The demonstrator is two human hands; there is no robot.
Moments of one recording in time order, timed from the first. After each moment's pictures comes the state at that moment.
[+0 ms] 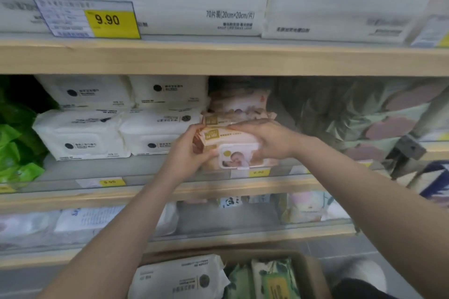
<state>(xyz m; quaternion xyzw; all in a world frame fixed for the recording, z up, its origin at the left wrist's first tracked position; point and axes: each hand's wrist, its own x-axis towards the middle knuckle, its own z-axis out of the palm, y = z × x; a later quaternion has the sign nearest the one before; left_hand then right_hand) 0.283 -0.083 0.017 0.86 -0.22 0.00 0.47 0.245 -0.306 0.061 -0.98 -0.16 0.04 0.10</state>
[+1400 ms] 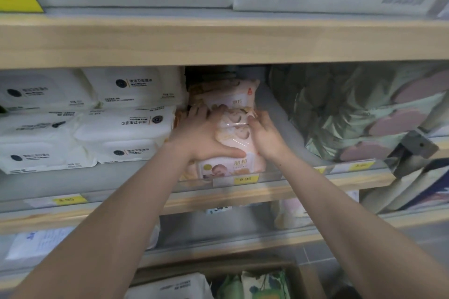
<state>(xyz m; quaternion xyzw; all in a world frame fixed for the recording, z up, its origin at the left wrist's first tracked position) 0.329 -0.166 0.028 0.94 -0.33 -0.03 0.09 0.274 -0.327 -0.001 -0.84 0.19 -0.11 0.50</state>
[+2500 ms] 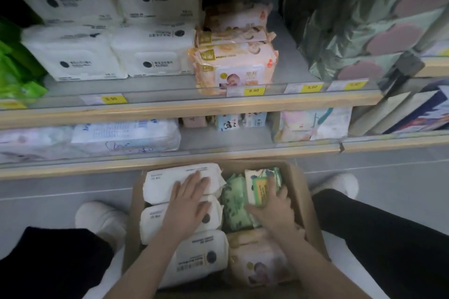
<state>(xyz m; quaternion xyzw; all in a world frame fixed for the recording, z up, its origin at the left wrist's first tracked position) 0.072 0.008 -0.184 0.94 -0.30 -0.11 0.14 -0.011 -0.218 -0.165 -0.89 0.34 0.19 0.25</state>
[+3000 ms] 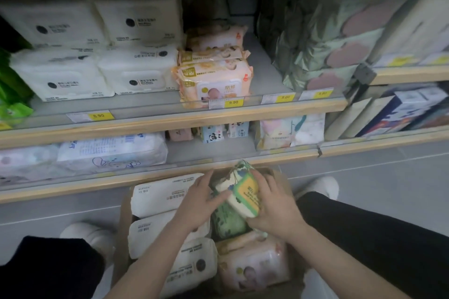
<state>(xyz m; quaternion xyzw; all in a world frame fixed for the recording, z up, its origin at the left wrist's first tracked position) 0.073 -0.059 -0.113 0.86 -0.18 -0.30 0.38 -0.029 -0.246 -0.093 -0.97 0.09 0.07 0.21</state>
